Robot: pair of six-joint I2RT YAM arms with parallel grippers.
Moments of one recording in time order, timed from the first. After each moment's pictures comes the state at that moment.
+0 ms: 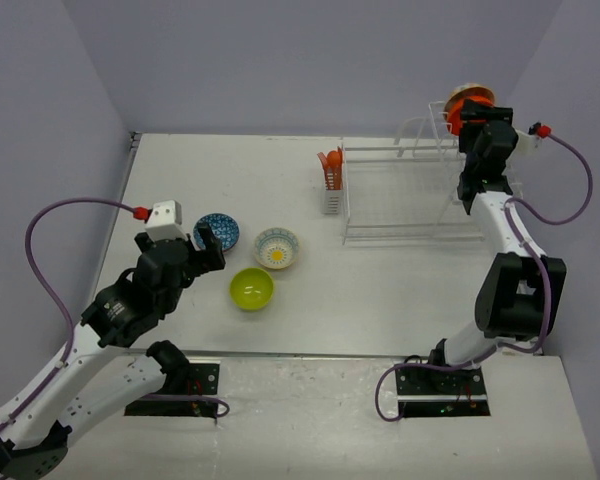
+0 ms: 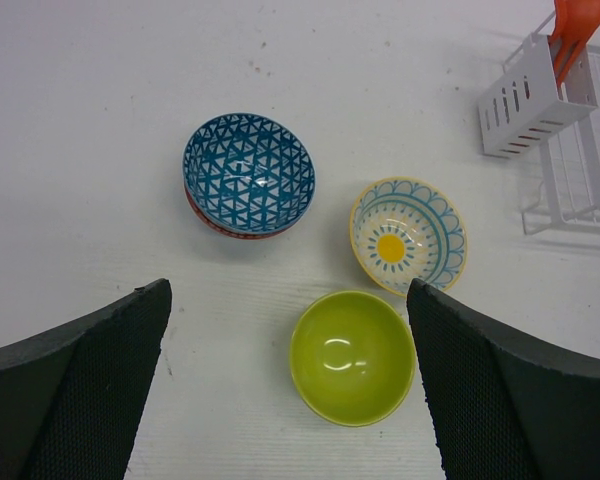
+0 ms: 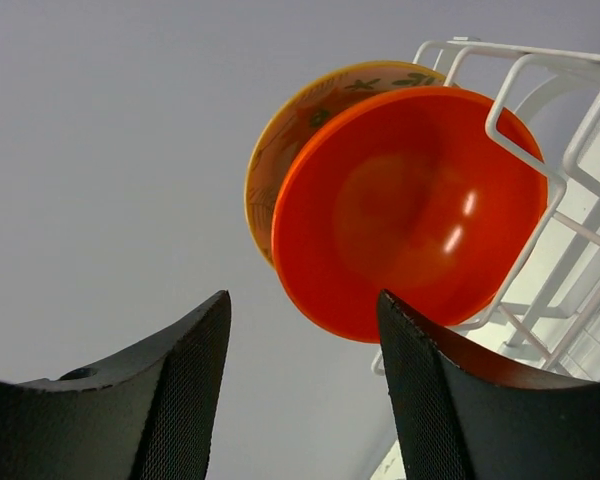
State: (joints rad) left arm -0.71 0.65 0.88 -0.72 -0.63 -0.54; right arm -0.12 1.59 1.25 0.32 0.23 1.27
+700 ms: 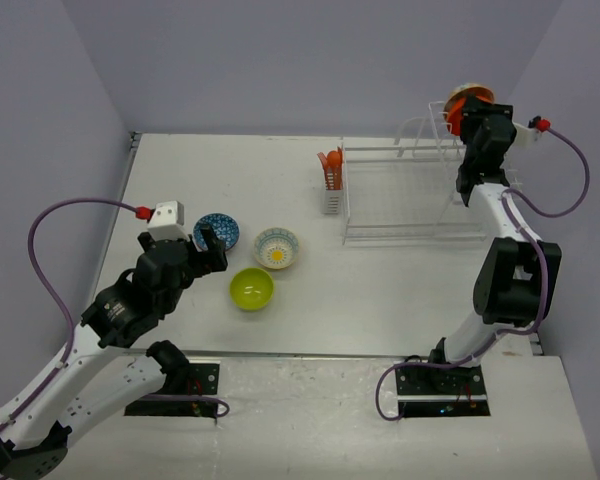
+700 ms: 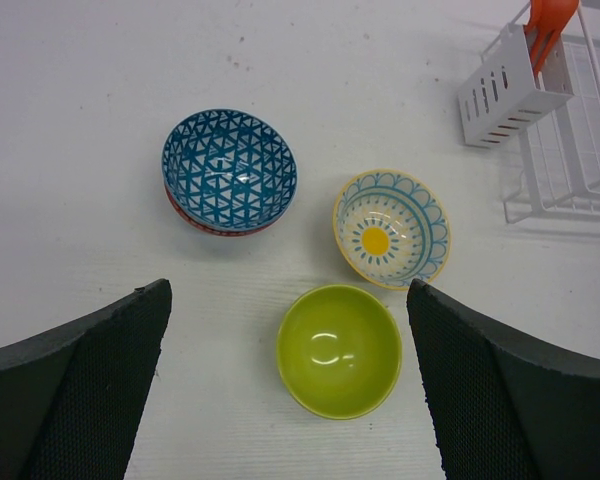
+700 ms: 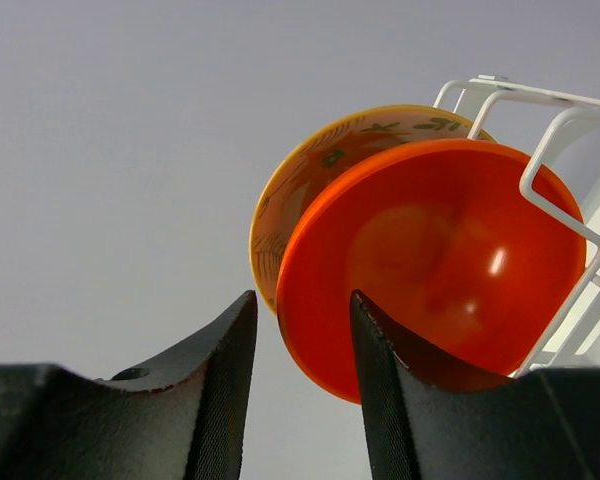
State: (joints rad) left arm -0.71 0.64 0.87 -0.71 -0.58 -0.53; right arm -0.13 1.69 1.31 0.40 0.25 1.25
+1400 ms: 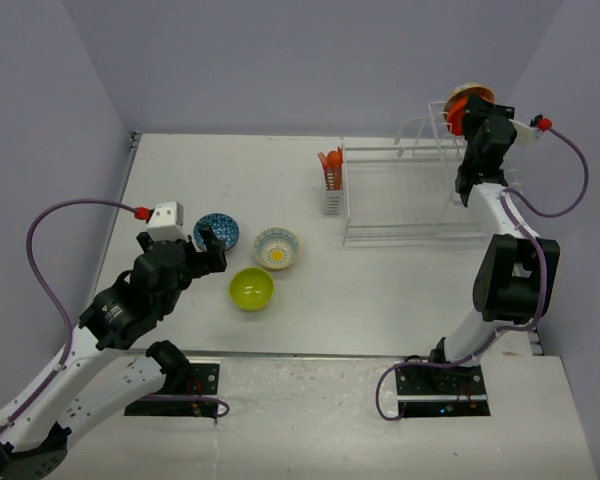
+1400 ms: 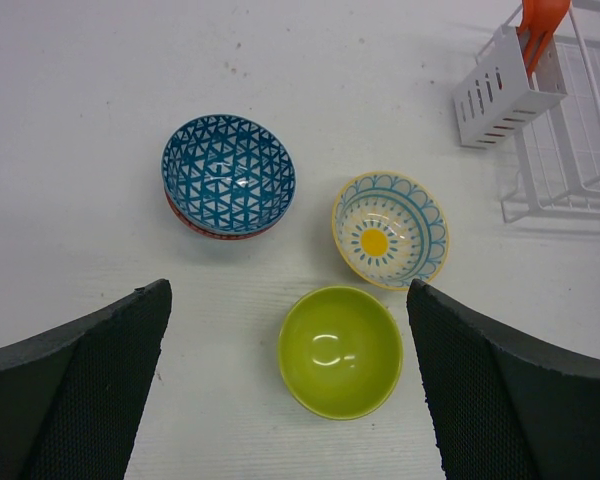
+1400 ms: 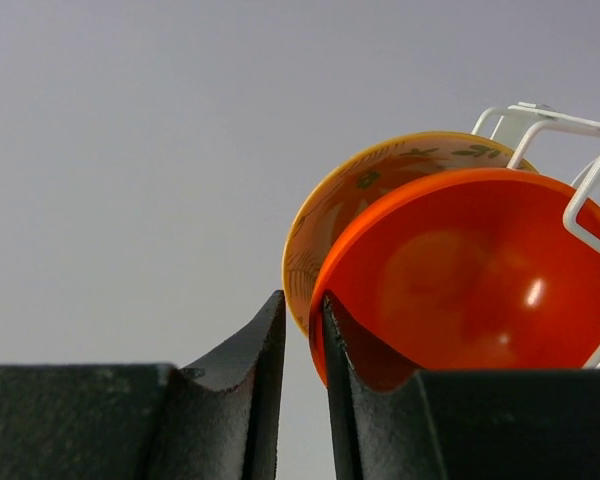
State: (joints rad) left arm -0.71 0.63 0.87 -0.70 -0.58 -0.51; right arm -0.13 1.71 1.31 0.50 0.25 1.25
